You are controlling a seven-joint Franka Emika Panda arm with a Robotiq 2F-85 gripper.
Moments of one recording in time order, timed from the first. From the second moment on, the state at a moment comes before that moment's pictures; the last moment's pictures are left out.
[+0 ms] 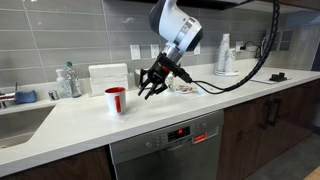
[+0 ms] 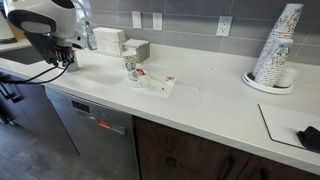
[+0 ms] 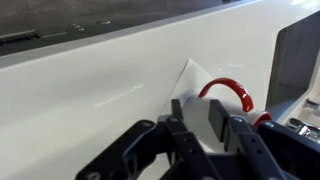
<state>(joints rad) 0.19 0.12 0.12 -2.23 1.01 2.47 -0.33</state>
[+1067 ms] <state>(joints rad) 0.20 0.40 0.23 -2.03 1.05 2.71 -0.42</state>
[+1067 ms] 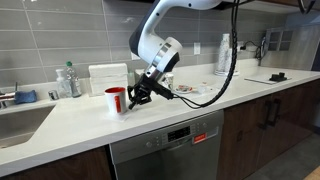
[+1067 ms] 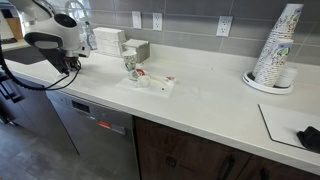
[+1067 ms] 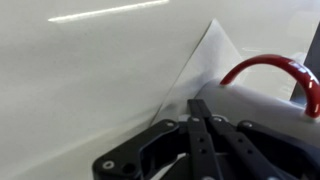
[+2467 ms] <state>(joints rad) 0.12 0.44 0.22 -2.01 0.81 2.74 -0.28</state>
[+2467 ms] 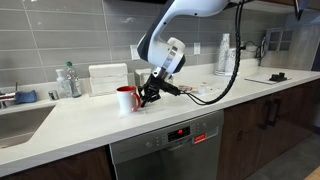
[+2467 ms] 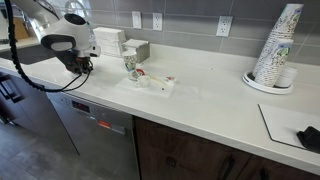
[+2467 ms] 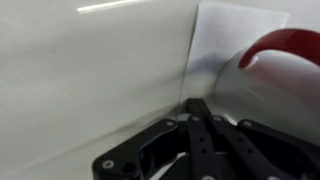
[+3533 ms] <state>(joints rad) -0.01 0.42 0.17 -2.03 0.81 2.74 -0.22</state>
